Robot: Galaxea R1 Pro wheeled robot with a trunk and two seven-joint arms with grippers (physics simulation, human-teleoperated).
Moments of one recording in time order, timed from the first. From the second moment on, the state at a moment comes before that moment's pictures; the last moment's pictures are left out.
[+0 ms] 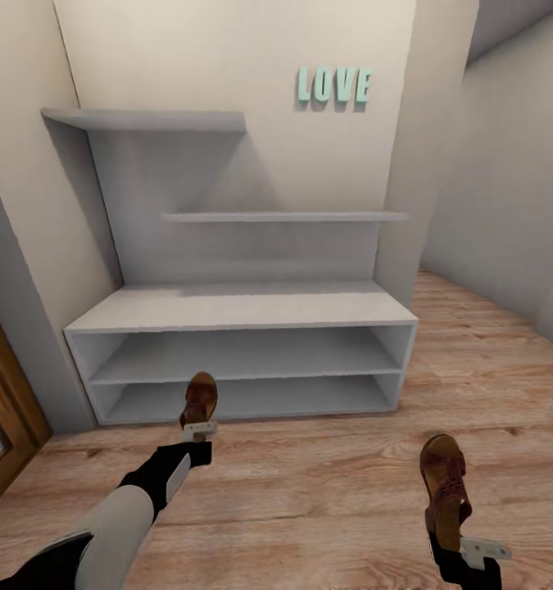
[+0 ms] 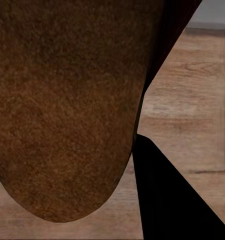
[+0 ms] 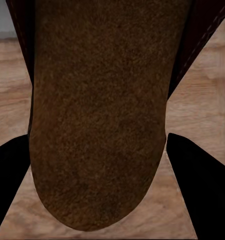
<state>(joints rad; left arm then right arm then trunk) -0.79 -0.08 0.31 -0.28 -0.22 0.26 0.02 -0.33 -0.20 -0.20 -0.26 -0.01 -0.52 0.08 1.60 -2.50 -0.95</state>
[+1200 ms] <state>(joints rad) -0.82 -0.06 0.30 -0.37 -0.22 0.36 0.07 -0.33 -0.20 -0.20 -0.26 -0.02 -0.51 0.09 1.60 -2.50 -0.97</state>
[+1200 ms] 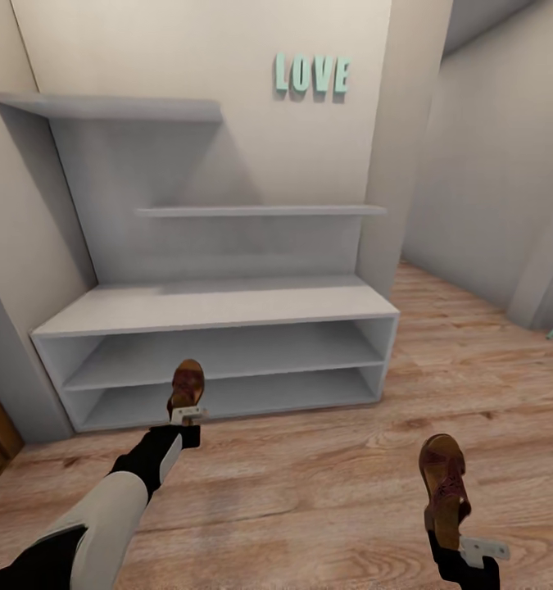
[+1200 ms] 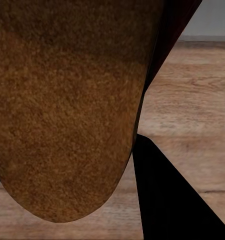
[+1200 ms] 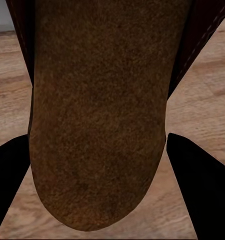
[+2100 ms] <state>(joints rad) -0.82 -0.05 0.30 -0.42 -0.22 0.43 0.07 -0.33 -0.20 -0.19 -0.26 -0.02 -0.52 0.09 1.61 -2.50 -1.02</state>
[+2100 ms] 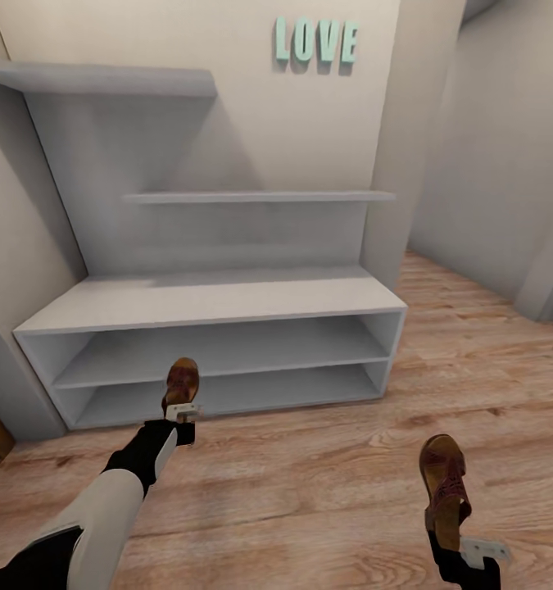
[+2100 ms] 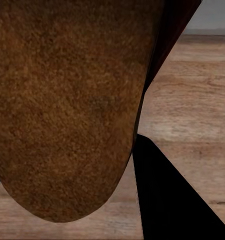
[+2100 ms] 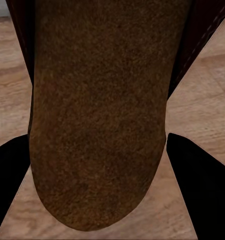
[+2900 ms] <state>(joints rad) -0.82 -0.05 0.31 -0.44 -0.22 0.43 0.07 -0.33 -0.20 -0.19 -0.26 -0.02 -0.52 0.09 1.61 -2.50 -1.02</state>
